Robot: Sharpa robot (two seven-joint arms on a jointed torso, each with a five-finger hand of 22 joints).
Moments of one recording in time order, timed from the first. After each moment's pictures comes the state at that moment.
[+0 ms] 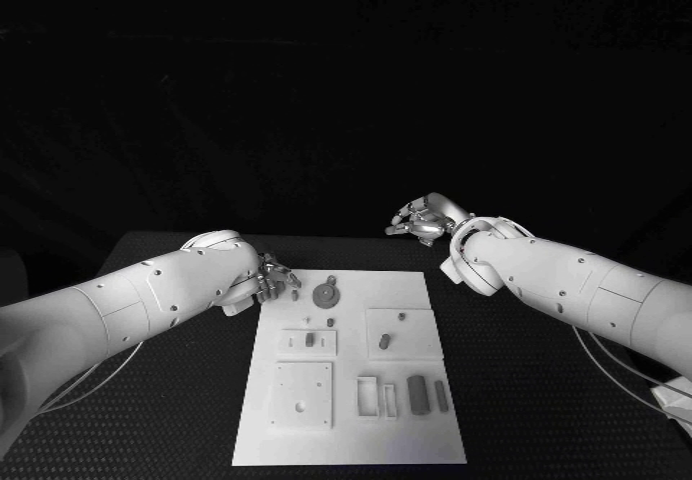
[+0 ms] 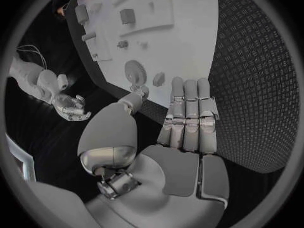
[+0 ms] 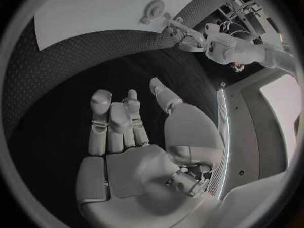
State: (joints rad) left arm 1.35 -0.44 -0.16 0.91 -0.99 0.03 -0.47; left_hand 0.88 -0.16 0.54 -0.02 0.07 0.95 0.14 0.18 0.65 1.26 0.03 0.34 0.60 1.12 0.01 0.42 1.07 0.05 1.09 -0.09 0.13 1.22; right arm 1.28 -0.53 -0.04 0.94 -0.93 -0.38 0.09; right_hand 0.92 -0.10 0.49 -0.28 0.05 0.93 0.11 0.27 0.61 1.06 0.00 1.11 1.11 1.26 -0.11 1.38 0.93 0.19 1.21 -0.08 0.99 1.31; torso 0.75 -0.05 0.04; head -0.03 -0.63
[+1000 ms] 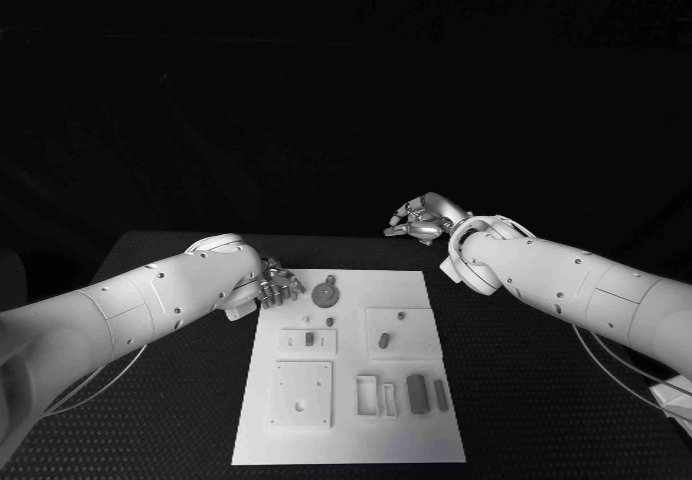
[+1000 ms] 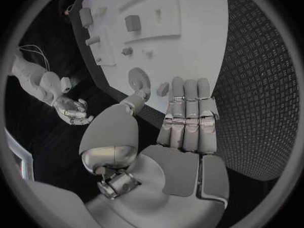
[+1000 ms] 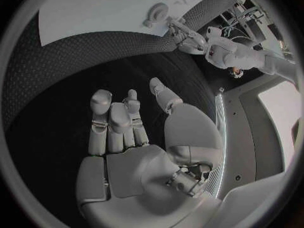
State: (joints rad) left arm 1.33 -0.43 -0.16 0.90 -0.97 0.06 -0.45; left_hand 0.88 -0.11 0.53 -0.05 0.08 0.97 0.13 0.20 0.64 1.26 0.02 0.34 0.59 1.12 0.01 0.43 1.06 0.05 1.09 -0.09 0.12 1.22; right arm 1.28 -0.53 -0.04 0.94 -0.99 -0.38 0.10; right_hand 0.92 -0.10 0.49 -0.28 0.05 0.93 0.11 0.27 0.61 1.06 0.00 1.11 1.11 1.26 -0.11 1.38 0.93 0.19 1.21 -0.08 0.99 1.31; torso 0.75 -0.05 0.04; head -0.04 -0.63
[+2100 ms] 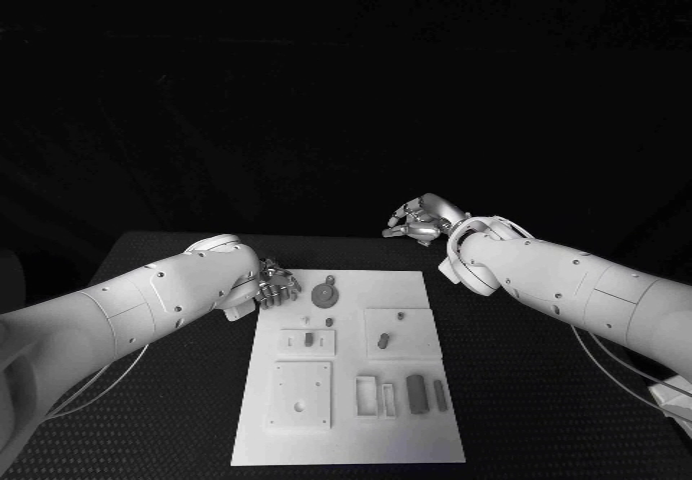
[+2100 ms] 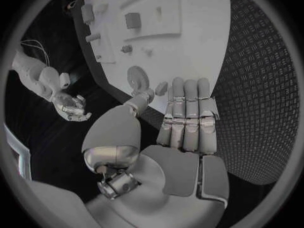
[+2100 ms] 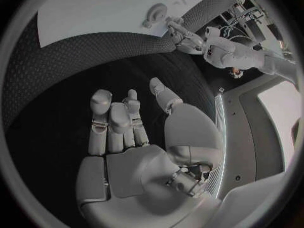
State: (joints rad) left arm 1.33 -0.42 -0.16 0.86 -0.93 0.06 -0.44; left_hand 0.88 -0.05 0.54 -0.09 0.08 0.98 0.13 0.21 0.63 1.26 0.02 0.34 0.58 1.11 0.01 0.43 1.04 0.04 1.09 -0.09 0.10 1.23; right arm 1.28 -0.53 -0.04 0.94 -0.99 -0.38 0.10; right_hand 0.92 -0.10 0.49 -0.28 0.05 0.93 0.11 0.27 0.61 1.06 0.00 1.11 1.11 1.26 -0.11 1.38 0.93 0.19 1.21 -0.09 0.99 1.31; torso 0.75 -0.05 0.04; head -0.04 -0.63
